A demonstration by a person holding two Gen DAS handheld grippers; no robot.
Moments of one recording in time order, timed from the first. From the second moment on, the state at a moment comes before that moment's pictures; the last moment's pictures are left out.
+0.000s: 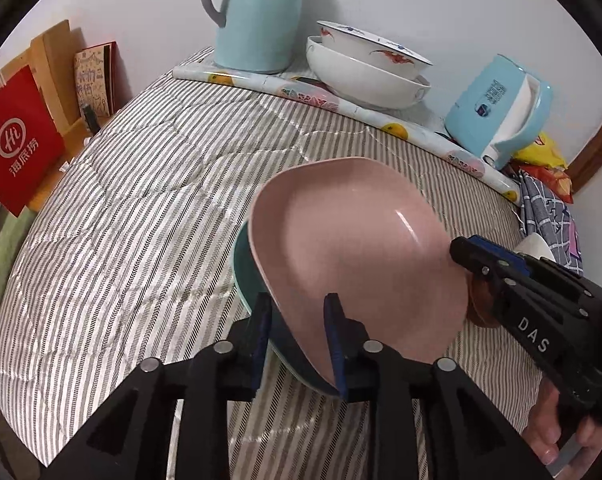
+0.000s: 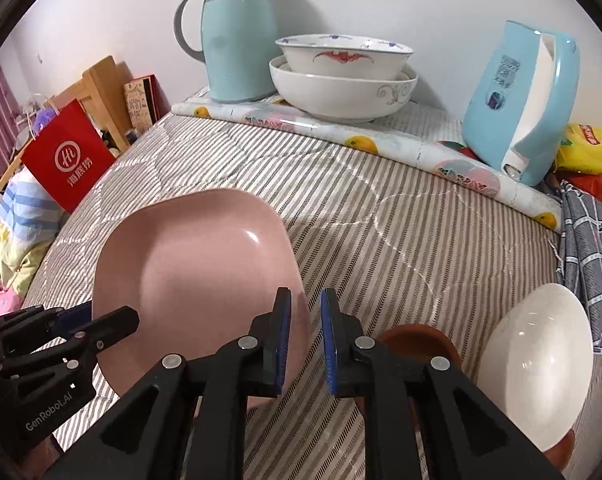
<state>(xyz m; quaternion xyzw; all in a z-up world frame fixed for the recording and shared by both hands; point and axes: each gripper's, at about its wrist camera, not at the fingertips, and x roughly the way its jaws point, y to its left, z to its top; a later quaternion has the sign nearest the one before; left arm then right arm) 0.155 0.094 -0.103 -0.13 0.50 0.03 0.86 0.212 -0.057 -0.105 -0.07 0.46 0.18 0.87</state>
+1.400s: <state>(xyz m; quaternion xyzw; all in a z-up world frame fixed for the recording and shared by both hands) 0.134 -0.042 -0.080 -0.10 0.46 -0.04 0.88 0.109 -0.310 -0.076 0.02 0.42 -0.02 0.91</state>
